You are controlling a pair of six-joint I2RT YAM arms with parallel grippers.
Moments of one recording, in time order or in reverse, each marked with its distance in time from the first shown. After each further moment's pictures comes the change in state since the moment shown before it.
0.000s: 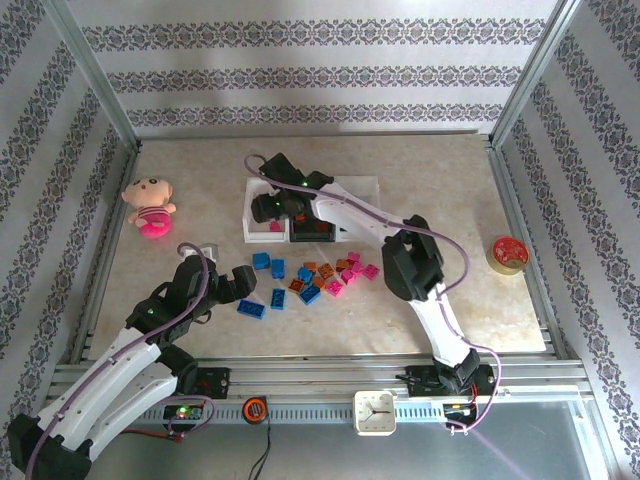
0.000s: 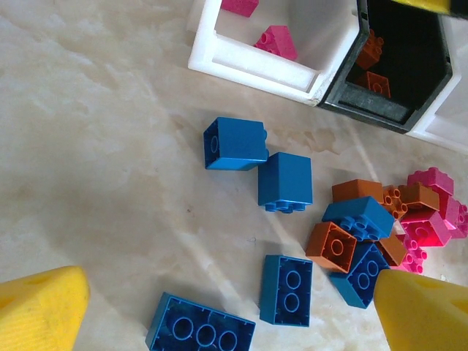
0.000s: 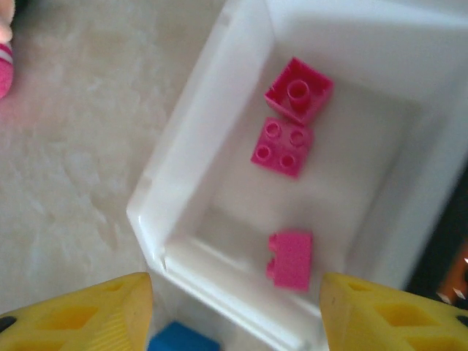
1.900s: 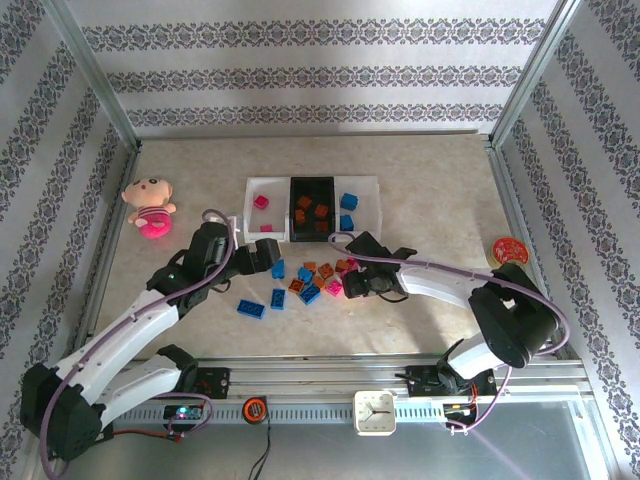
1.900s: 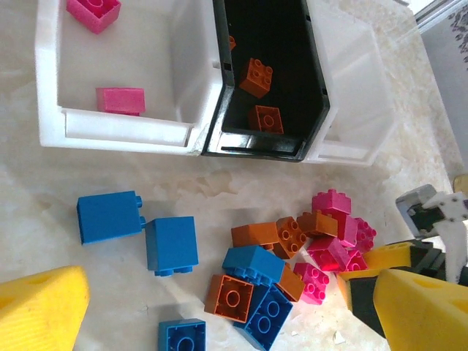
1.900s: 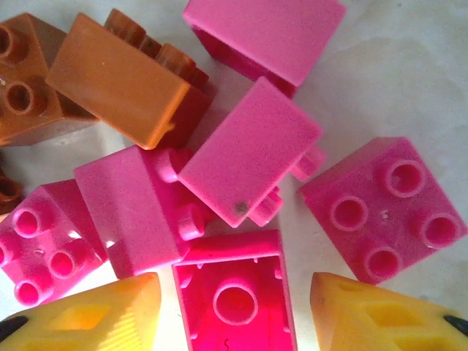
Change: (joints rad) left arm 0.000 0.295 0.174 0.221 0.149 0.053; right arm -0.076 -0.681 -1.192 0.216 0.082 0.032
